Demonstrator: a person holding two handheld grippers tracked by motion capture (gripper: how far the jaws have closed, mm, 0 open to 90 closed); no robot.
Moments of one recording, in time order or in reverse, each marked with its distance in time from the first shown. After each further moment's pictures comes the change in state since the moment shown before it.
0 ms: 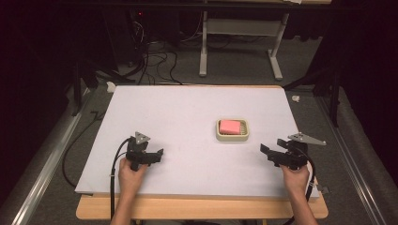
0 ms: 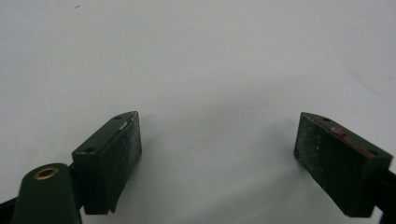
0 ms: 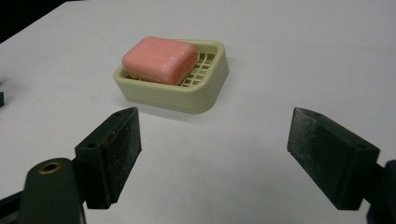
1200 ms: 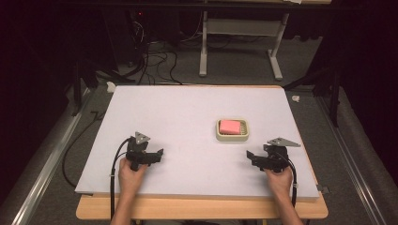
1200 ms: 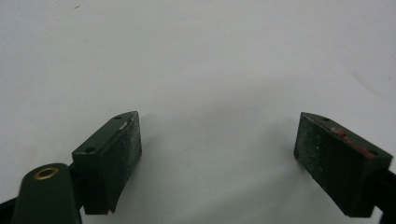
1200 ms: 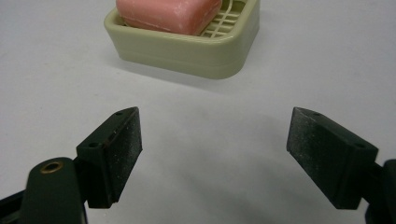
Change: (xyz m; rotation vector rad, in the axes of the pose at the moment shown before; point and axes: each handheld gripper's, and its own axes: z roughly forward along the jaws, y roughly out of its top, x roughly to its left) left arm 0.000 0.000 0.000 0.000 0.000 0.000; right arm 0.023 -0.023 0.045 0.100 -0.032 -0.065
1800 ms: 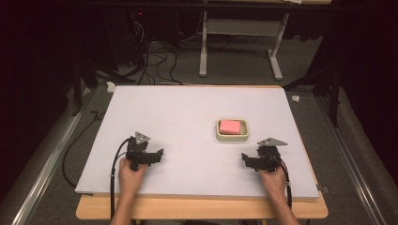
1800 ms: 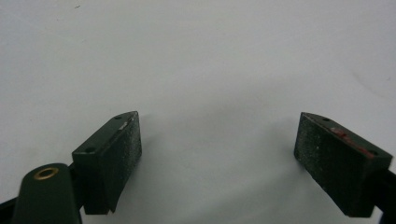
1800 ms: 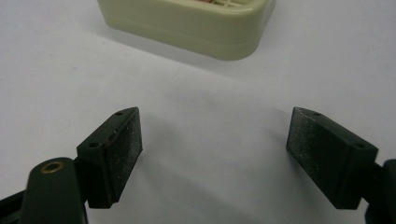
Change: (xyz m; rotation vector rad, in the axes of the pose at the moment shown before) left arm 0.000 0.000 0.000 0.001 -0.001 0.001; right arm 0.013 -0.001 0.020 0.092 -0.065 -0.088
